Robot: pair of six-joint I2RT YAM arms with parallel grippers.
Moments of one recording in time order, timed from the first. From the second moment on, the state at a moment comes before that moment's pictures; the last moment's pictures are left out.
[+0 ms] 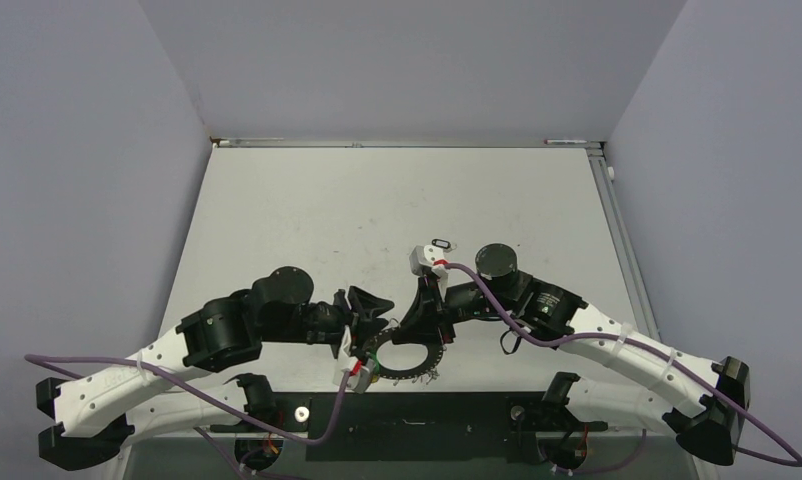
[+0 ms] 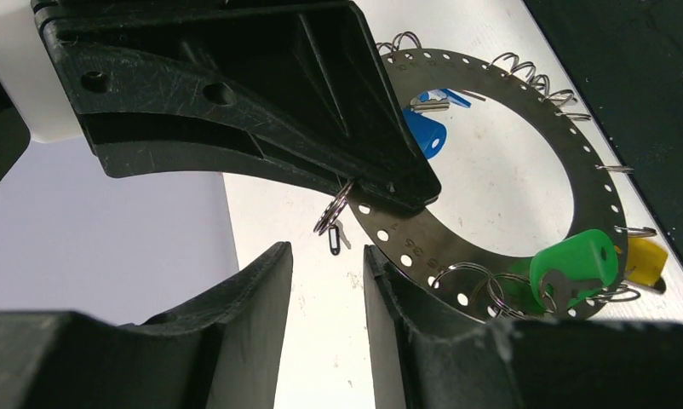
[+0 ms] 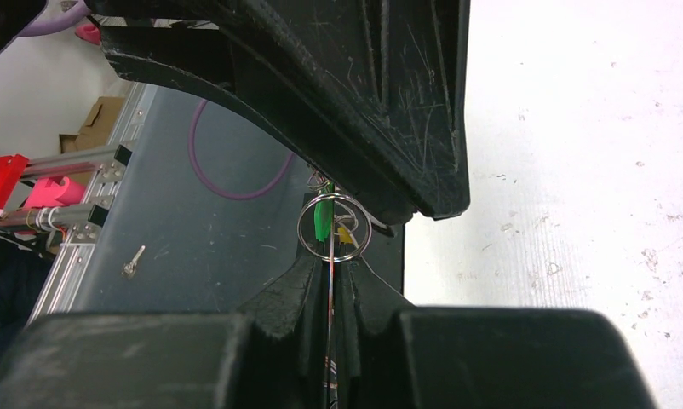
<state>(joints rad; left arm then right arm) -1.15 0.80 1.01 -0.62 0.29 1.06 0.96 1.01 0.87 -0.13 -0.78 0.17</state>
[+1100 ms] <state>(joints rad) -1.22 0.80 1.00 -0.61 0.20 1.10 0.94 1.07 0.85 -0.04 -0.83 0.23</state>
